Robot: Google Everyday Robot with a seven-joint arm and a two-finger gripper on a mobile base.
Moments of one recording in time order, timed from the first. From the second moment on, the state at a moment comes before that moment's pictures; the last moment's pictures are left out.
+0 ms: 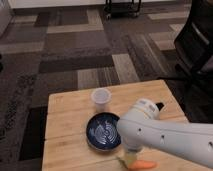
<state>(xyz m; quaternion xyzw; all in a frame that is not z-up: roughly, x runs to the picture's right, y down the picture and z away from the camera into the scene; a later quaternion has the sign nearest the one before) 0.105 0.260 0.602 -0.32 0.02 0.07 0.94</state>
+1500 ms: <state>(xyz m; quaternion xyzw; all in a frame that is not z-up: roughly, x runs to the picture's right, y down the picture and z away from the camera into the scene) 0.127 0.320 0.643 -0.32 0.02 0.08 0.94</state>
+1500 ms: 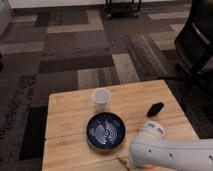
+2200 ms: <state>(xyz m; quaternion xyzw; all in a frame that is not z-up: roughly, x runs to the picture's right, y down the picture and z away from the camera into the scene) 0.124 0.317 0.638 -0.31 0.01 0.06 0.95</state>
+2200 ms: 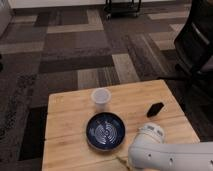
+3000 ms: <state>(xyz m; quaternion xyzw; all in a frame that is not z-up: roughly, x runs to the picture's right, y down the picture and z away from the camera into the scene) 0.128 0.301 0.632 -0.31 0.01 0.06 0.95</state>
